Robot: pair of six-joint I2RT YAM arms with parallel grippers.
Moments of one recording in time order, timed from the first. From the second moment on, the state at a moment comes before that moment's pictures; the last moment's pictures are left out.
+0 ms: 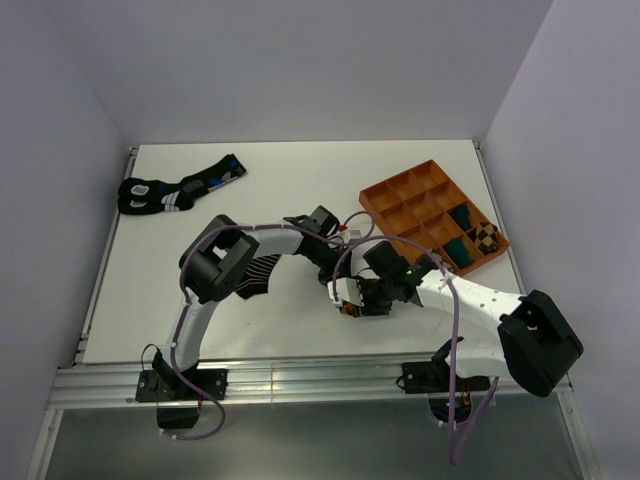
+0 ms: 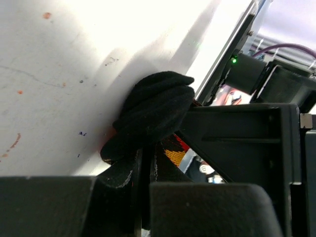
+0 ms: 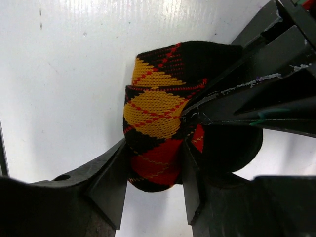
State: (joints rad) left arm -0.77 2.21 1.43 -0.37 0.91 -0.55; right arm 0.67 1.24 0.59 -0.49 -0.37 -1.00
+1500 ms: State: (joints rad) left arm -0.94 1.57 0.63 0.44 0.07 -0.63; right arm 0.46 1.87 1.15 -1.06 -0.72 -1.09
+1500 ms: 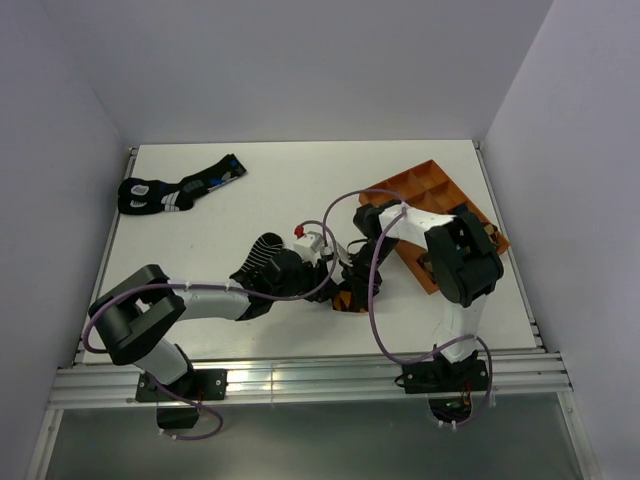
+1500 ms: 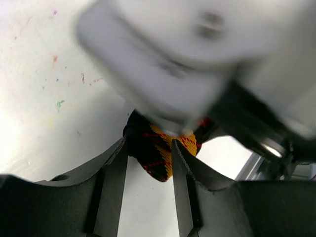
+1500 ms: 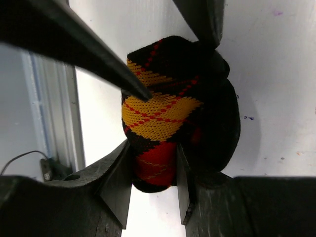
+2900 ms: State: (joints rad) left arm -0.93 1.70 0.60 0.69 0.37 -0.41; right arm 0.42 2.03 1.26 -1.26 -0.75 -1.01
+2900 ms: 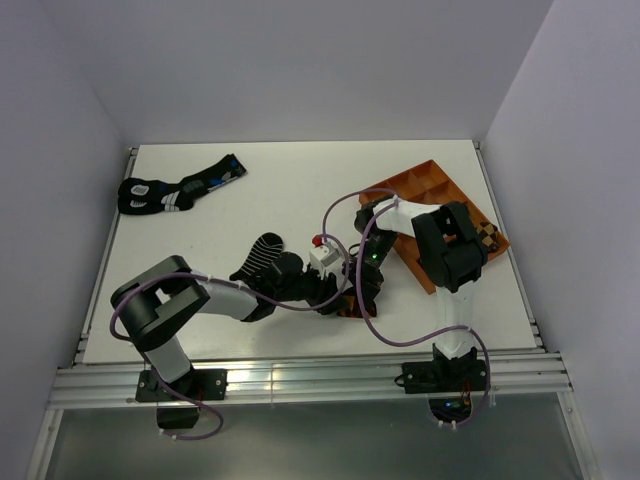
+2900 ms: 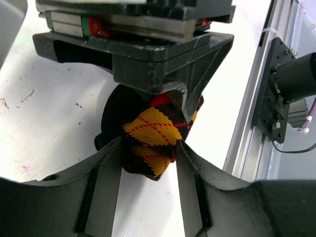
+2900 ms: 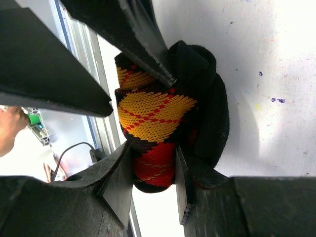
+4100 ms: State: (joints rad) left arm -0.98 1.79 0.78 0.52 0.29 -0.57; right arm 0.39 1.78 1.08 -1.03 -0.59 -0.75
